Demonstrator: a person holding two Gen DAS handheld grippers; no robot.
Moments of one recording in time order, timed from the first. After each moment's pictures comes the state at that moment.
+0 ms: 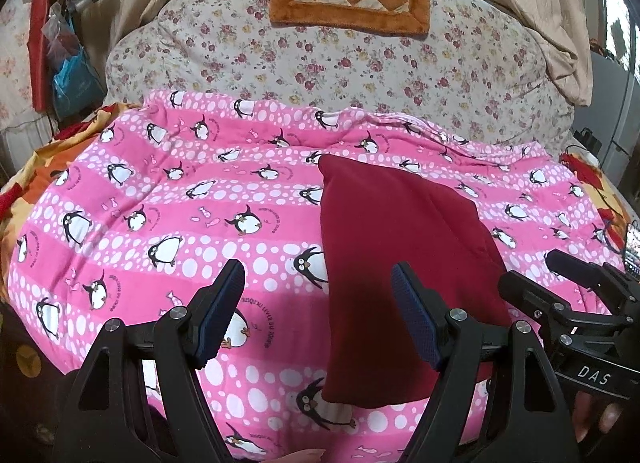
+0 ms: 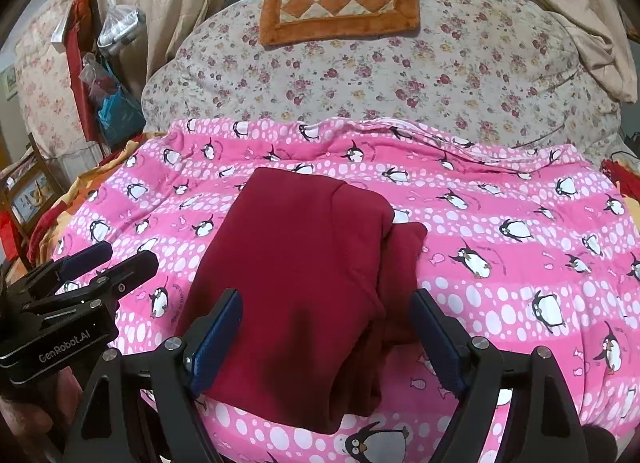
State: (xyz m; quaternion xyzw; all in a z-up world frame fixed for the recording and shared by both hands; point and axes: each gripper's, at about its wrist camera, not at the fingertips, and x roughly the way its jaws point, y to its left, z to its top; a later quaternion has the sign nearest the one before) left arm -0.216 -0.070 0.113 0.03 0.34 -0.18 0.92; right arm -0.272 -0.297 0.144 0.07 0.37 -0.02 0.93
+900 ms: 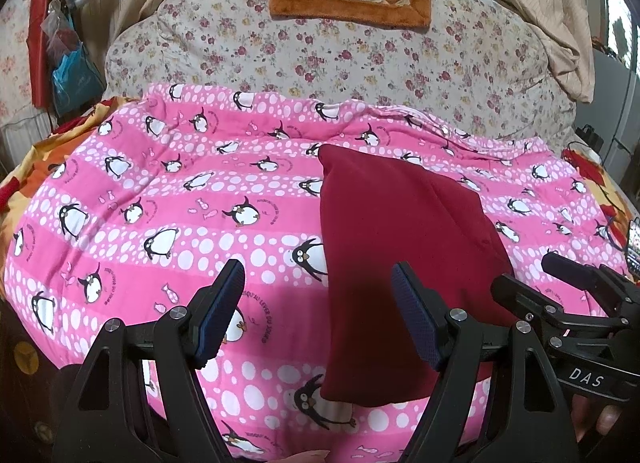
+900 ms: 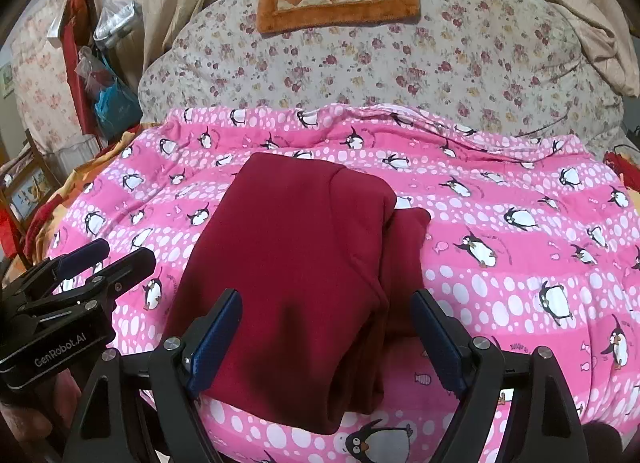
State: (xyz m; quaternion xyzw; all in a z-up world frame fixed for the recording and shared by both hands) left arm -0.215 -0.072 0.101 0.03 0.34 -0.18 0.92; right arm -0.268 -0.296 0.132 0.08 0.39 -0.01 0.92
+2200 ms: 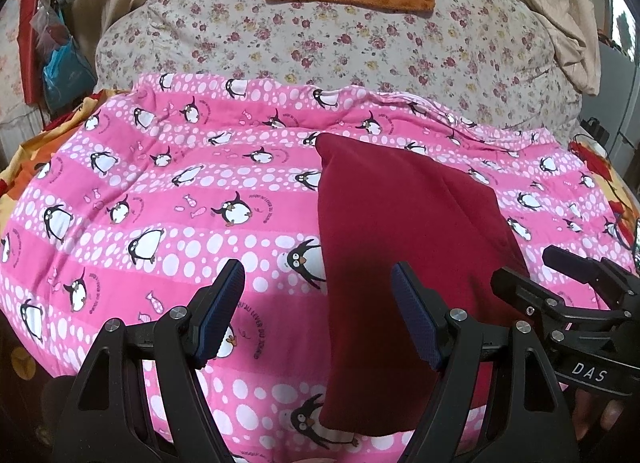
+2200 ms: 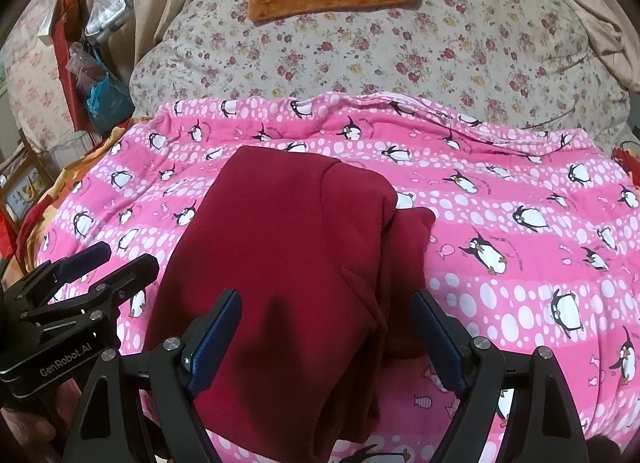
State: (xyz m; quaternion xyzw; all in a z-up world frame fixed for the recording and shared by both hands) left arm -0.193 -0.087 0.089 0.04 0.36 -0.18 0.91; right arm -0.240 -0.309 0.118 0.08 0.41 -0.01 0.91
